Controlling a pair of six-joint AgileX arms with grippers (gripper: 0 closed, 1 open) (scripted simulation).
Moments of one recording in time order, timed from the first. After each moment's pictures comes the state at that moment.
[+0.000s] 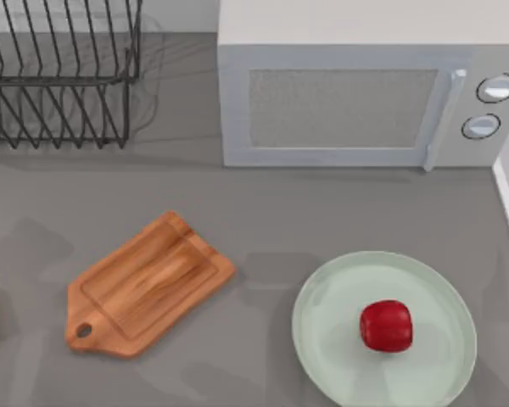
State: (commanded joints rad) left arm 0.11 0.78 0.51 -0.49 -0.01 0.64; right arm 0.00 0.00 0.00 0.00 0.00 0.00
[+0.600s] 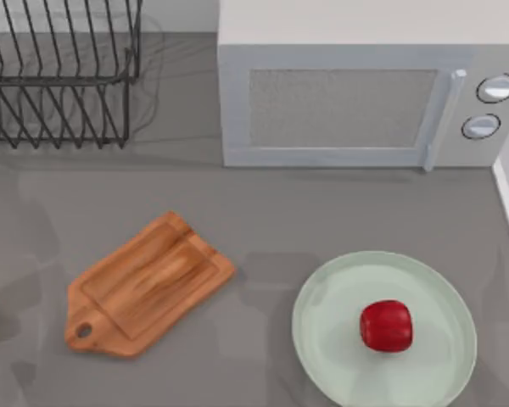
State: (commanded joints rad) left arm 0.19 1.54 1.00 -0.96 0.00 1.26; right arm 0.00 0.00 0.00 0.00 0.00 0.00
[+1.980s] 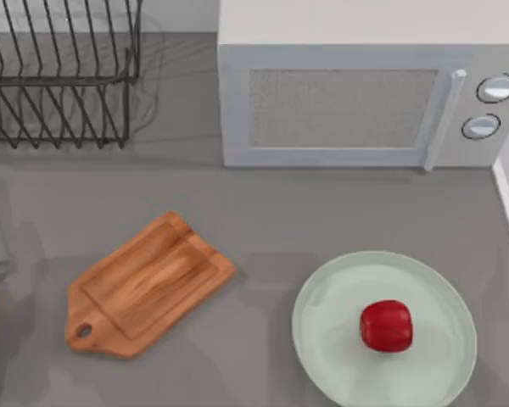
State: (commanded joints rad) left arm 0.21 1.76 0.90 -0.72 0.00 1.35; right arm 0.00 0.00 0.00 0.00 0.00 0.00
